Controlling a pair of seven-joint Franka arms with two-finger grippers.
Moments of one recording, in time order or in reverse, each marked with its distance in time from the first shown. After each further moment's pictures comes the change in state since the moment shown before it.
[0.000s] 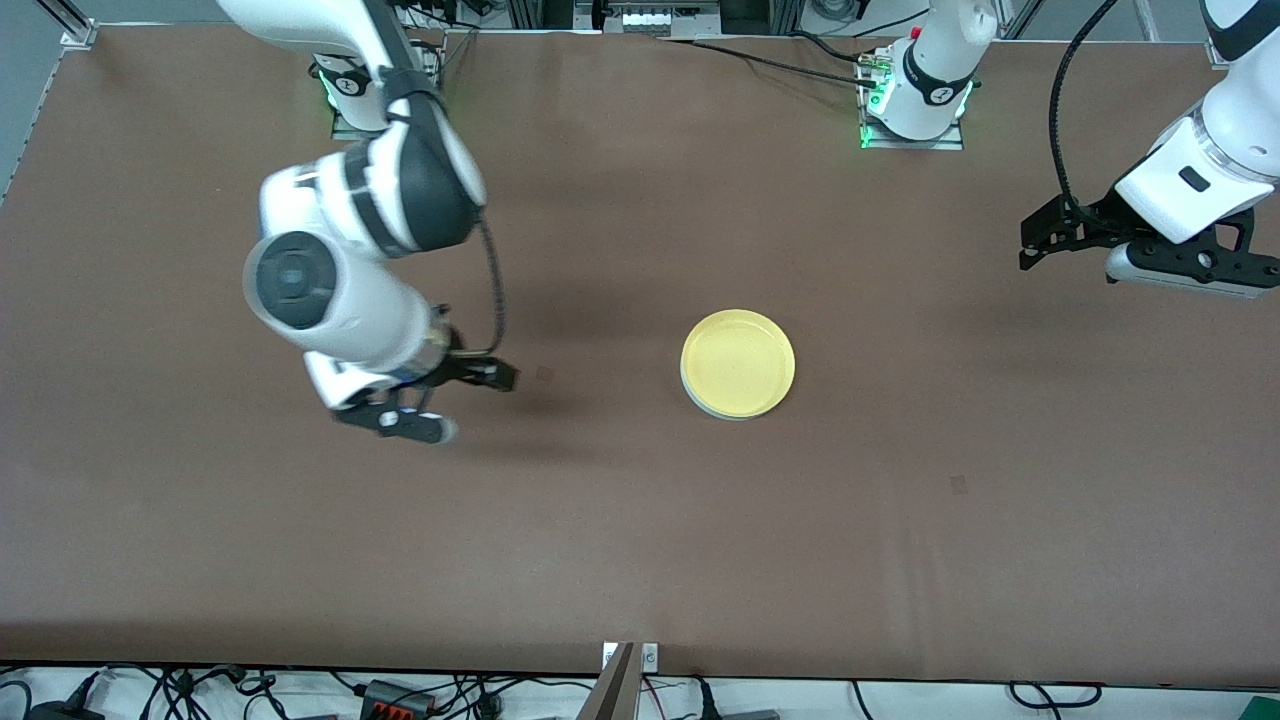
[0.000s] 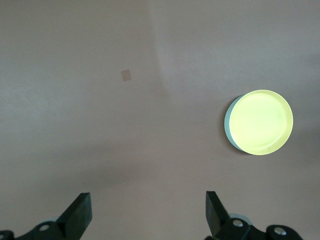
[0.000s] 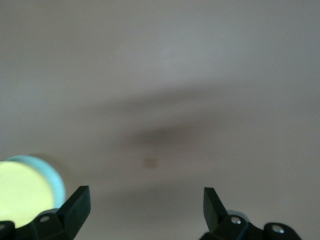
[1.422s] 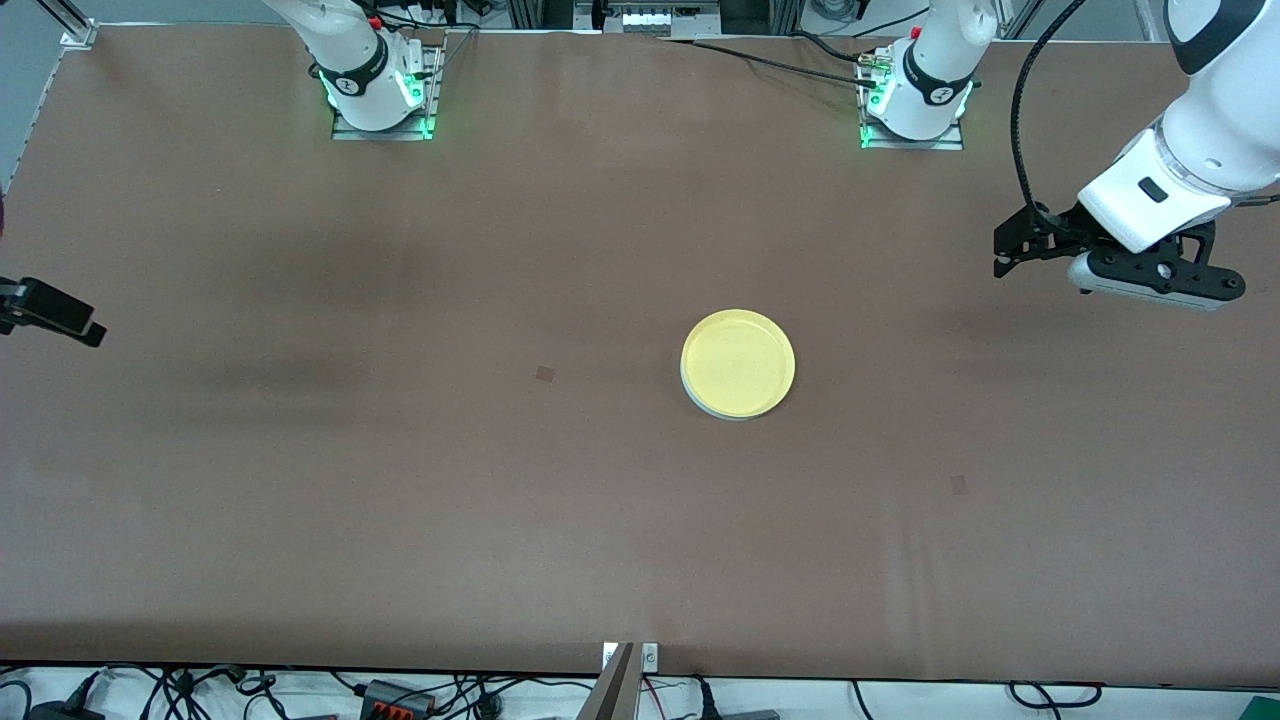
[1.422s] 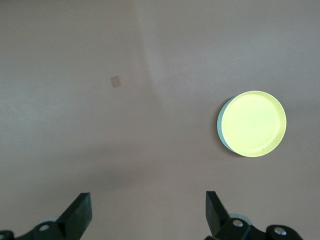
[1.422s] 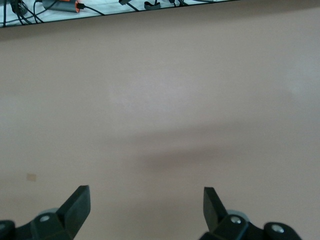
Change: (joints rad) left arm -0.010 0.027 -0.033 0.015 0.000 0.021 -0.003; right arm -0.675 -0.376 0.363 -0.127 -0.337 -0.065 -0.419
